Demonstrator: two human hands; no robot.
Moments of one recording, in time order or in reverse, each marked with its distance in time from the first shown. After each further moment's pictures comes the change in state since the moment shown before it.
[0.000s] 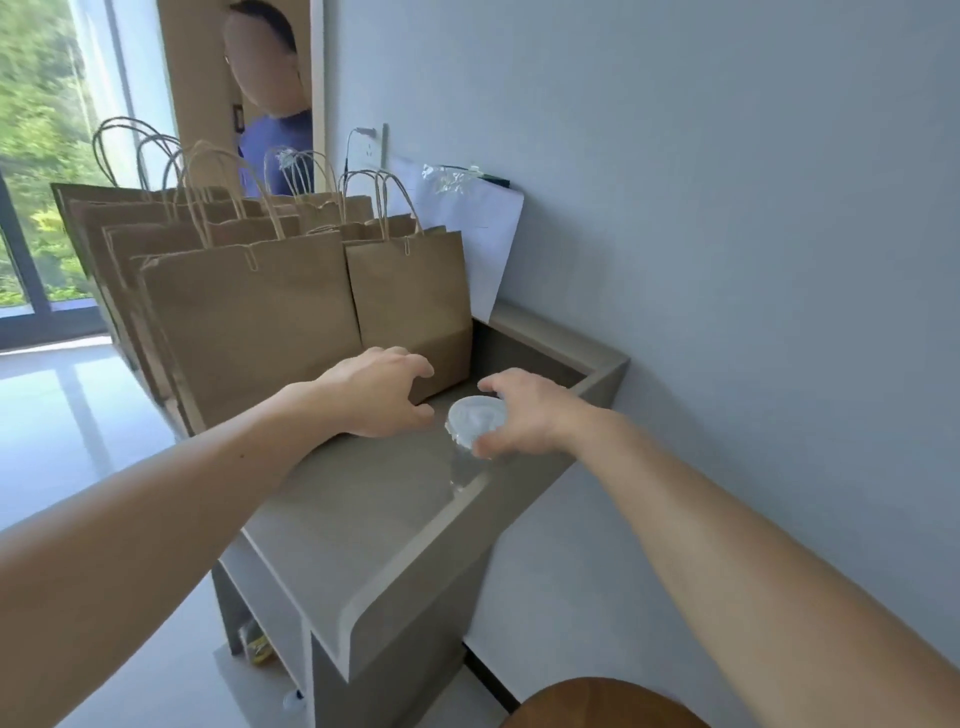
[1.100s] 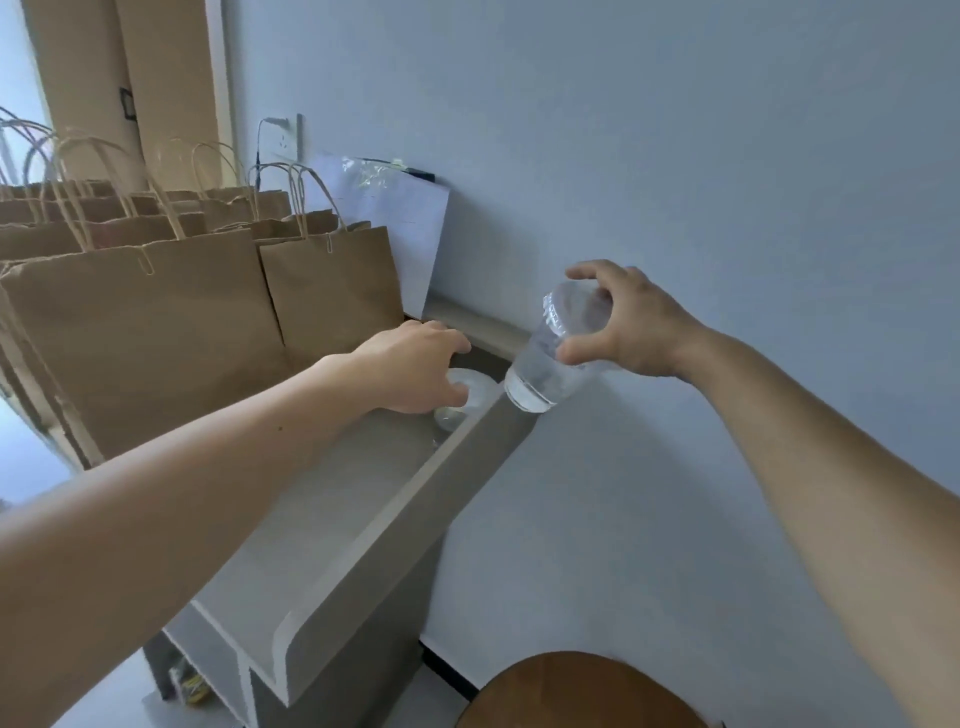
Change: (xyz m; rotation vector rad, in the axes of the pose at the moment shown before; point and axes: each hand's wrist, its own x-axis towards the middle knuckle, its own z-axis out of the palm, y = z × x) left_hand 0.039 0.078 -0.018 -0.026 0.064 0.248; right_hand -0.076 0.076 -0.105 0.214 0.408 0.156
